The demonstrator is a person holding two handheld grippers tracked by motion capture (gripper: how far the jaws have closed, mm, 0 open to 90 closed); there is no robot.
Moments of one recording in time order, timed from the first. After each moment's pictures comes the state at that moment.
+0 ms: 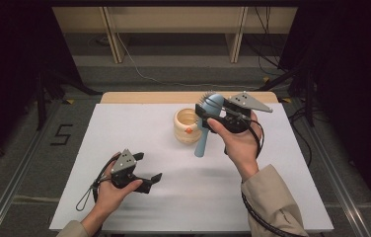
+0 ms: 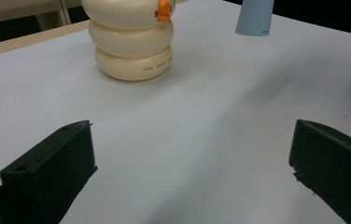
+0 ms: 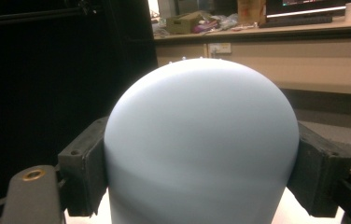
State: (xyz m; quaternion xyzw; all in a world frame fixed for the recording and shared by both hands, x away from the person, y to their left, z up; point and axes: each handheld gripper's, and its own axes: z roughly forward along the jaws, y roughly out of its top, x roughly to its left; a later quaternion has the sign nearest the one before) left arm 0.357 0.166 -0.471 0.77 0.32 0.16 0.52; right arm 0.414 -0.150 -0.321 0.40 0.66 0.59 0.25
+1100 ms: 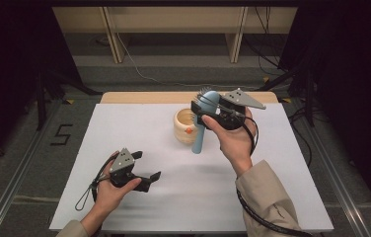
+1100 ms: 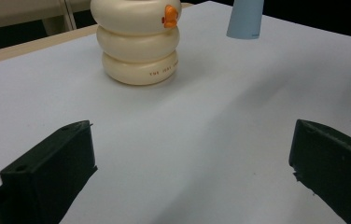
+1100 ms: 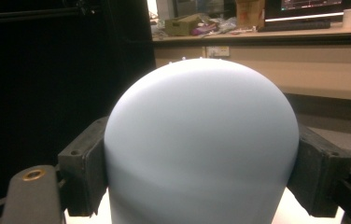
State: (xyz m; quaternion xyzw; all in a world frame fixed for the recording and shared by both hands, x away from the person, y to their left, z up) left arm 0.358 0.169 -0.469 0.77 0.33 0.17 0.52; right arm 0.423 -0.139 -0.319 0.39 0.66 0.59 0.26
